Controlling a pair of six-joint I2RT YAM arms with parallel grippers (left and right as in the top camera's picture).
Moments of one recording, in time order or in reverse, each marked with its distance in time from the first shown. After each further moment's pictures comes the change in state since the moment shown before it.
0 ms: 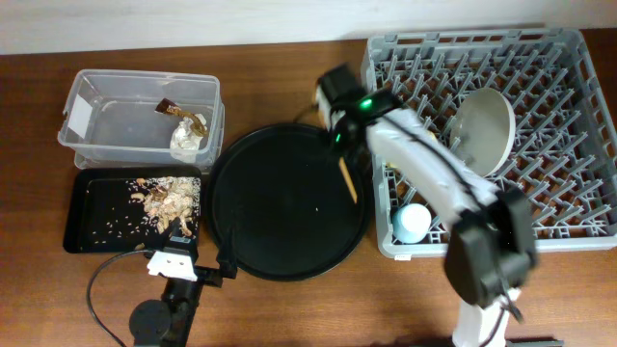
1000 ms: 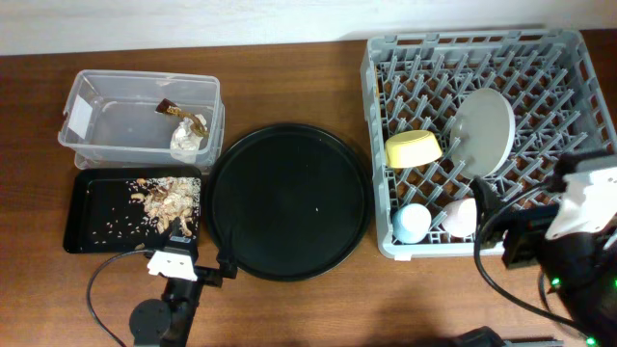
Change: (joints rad) left arm 0.000 0.003 0.000 -0.001 0.000 0.000; right arm -0.137 -1.193 -0.269 -0.218 0.209 -0.052
